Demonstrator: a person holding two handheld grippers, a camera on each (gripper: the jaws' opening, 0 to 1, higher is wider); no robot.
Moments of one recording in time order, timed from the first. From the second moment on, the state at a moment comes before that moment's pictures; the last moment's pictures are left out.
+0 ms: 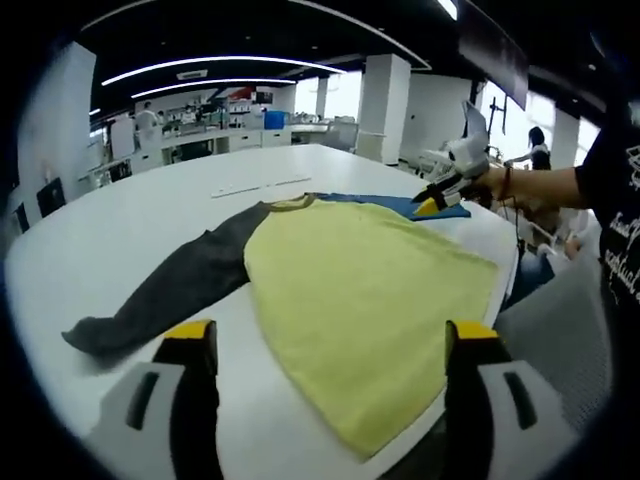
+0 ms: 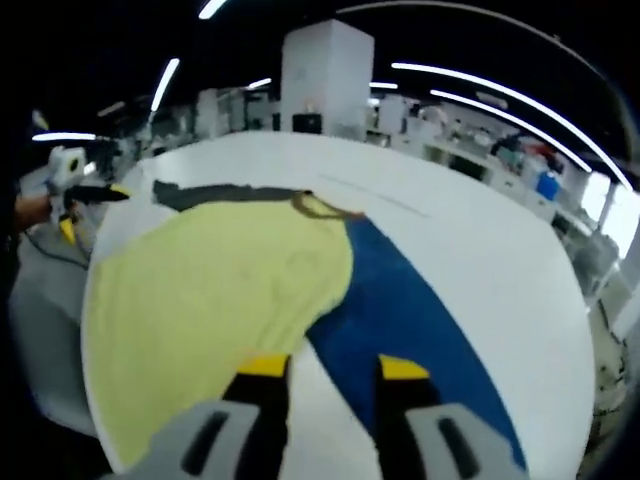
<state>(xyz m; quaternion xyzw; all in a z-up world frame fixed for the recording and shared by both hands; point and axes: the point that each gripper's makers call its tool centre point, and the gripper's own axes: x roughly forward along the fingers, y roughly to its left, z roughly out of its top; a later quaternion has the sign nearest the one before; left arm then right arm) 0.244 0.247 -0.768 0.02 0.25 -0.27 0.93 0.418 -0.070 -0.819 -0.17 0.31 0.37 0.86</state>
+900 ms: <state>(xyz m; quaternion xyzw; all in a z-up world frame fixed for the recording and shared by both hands) 0.242 0.251 -0.763 0.00 0.25 -0.24 0.94 0.427 -0.039 -0.848 -0.21 0.33 0.42 0.82</state>
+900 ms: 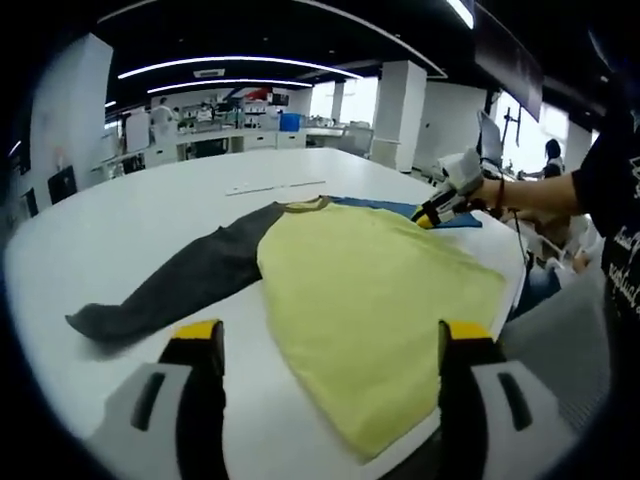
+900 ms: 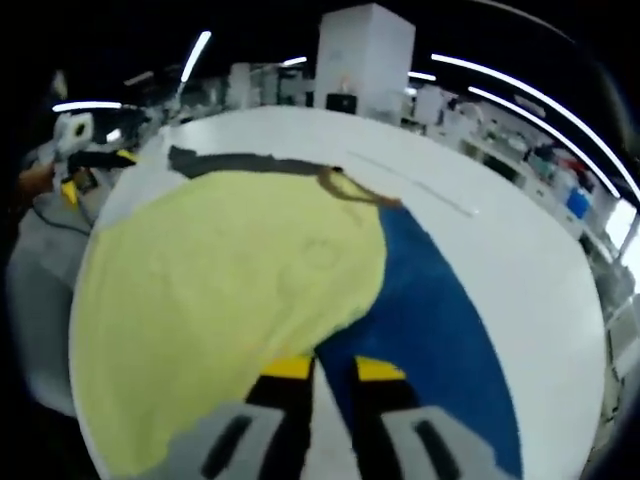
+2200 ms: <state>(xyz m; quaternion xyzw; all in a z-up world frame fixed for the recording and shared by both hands) 0.232 0.255 -0.763 0.00 0.25 -0.24 0.94 0.456 -0.075 -0.819 -0.15 0.33 0.31 0.88</state>
